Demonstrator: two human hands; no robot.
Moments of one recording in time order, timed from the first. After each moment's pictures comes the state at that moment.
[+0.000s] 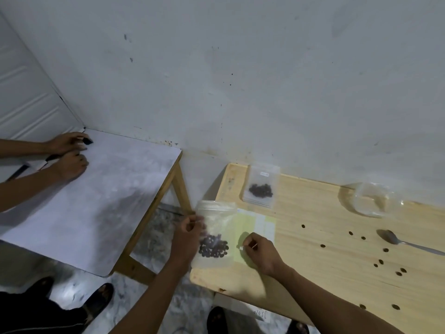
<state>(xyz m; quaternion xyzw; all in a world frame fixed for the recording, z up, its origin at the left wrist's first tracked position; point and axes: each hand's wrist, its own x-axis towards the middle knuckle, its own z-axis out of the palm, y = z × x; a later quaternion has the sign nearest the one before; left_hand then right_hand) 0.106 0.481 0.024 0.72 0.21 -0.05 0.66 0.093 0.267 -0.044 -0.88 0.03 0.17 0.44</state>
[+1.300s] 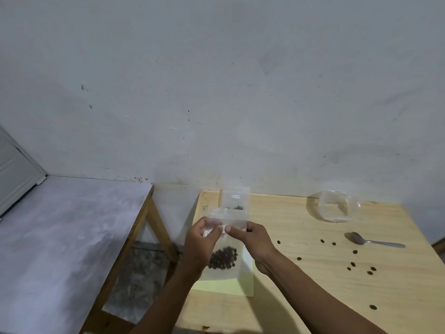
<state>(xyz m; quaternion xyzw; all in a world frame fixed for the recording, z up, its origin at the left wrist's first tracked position) 0.132 0.397 0.082 0.75 0.00 -0.04 0.66 0.124 0.247 0.062 -0.68 0.21 0.08 0.70</state>
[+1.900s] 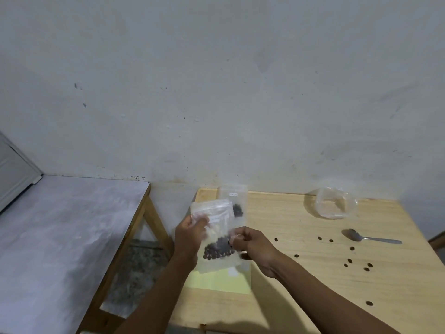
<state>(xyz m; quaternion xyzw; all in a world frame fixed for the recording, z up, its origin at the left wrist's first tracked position) 0.161 0.399 0.063 0.67 0.16 -0.09 0.72 0.112 0.230 0.053 -0.66 0.18 0.19 0.71</state>
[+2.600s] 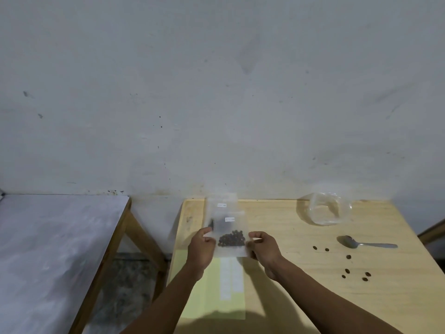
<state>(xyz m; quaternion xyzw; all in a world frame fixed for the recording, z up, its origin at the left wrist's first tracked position) 0.216 0.352 -0.010 0.80 0.09 -0.20 0.56 0.160 0.177 0.002 -0.65 0.35 0.09 0.67</state>
